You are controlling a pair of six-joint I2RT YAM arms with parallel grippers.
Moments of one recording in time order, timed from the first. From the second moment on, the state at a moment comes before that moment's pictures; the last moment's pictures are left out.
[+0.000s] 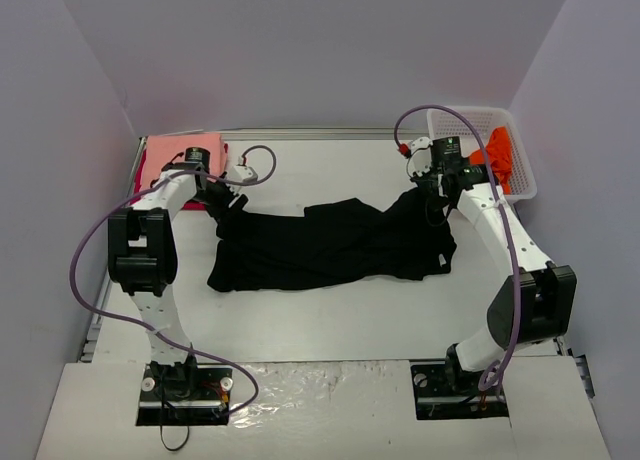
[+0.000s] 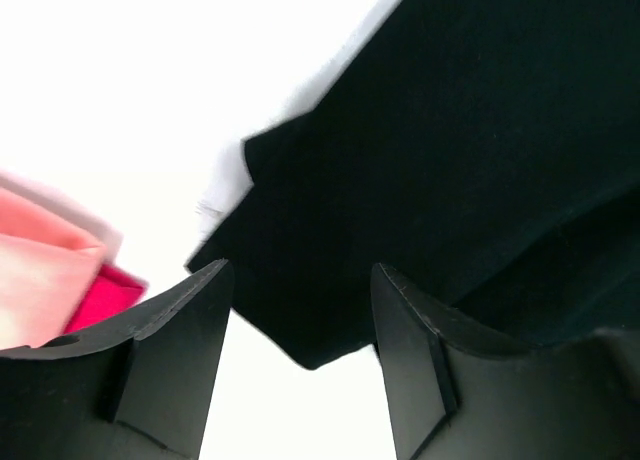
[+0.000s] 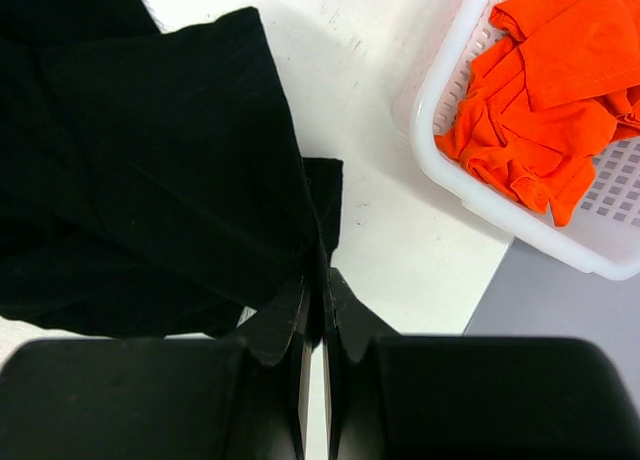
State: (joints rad) left arm -0.03 1.95 1.48 -0.74 0.49 0.84; right arm 0.17 1.53 1.35 -0.75 0.12 -0.43
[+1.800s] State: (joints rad) left arm -0.05 1.68 1.44 -0.69 0.29 0.56; right arm 0.16 1.60 1.47 -0.75 0.12 -0.44
